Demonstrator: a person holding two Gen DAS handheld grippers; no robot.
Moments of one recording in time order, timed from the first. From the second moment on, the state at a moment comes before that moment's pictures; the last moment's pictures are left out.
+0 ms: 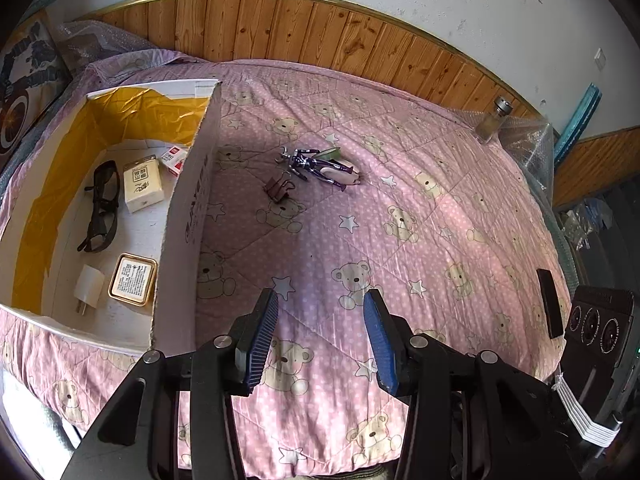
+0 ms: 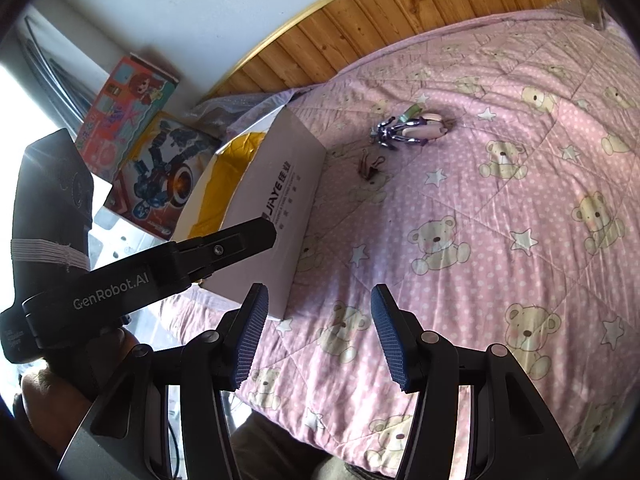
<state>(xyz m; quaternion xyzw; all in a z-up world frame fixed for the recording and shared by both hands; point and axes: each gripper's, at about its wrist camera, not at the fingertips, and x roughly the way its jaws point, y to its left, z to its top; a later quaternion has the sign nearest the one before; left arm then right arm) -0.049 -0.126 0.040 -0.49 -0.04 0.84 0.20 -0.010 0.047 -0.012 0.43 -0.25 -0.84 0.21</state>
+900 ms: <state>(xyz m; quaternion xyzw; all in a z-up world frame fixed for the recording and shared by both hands) -0.206 -0.082 -0.069 -0.56 -0.06 0.81 0.13 -0.158 0.108 -0.055 0.47 -0.24 -0.83 0.18</state>
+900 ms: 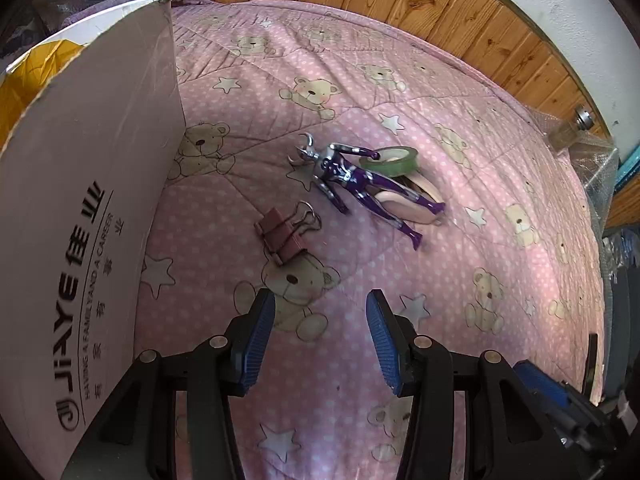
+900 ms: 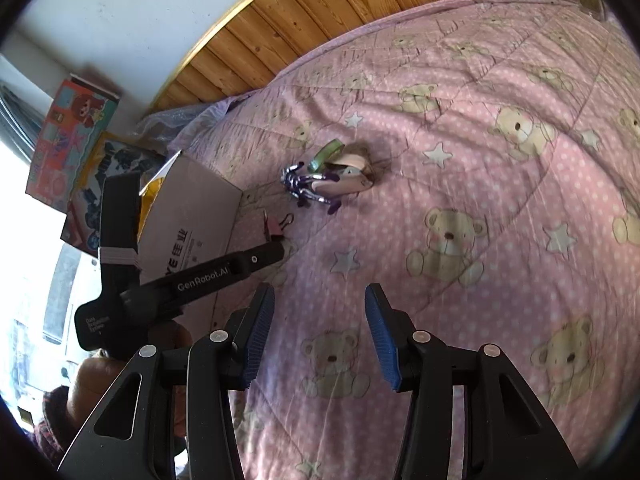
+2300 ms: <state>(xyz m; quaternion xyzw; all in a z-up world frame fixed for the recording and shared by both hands) -0.198 -0.071 -0.058 -0.48 -0.05 0.85 0.18 -0.276 0.131 -0.076 0.45 -0.33 -0.81 0.18</state>
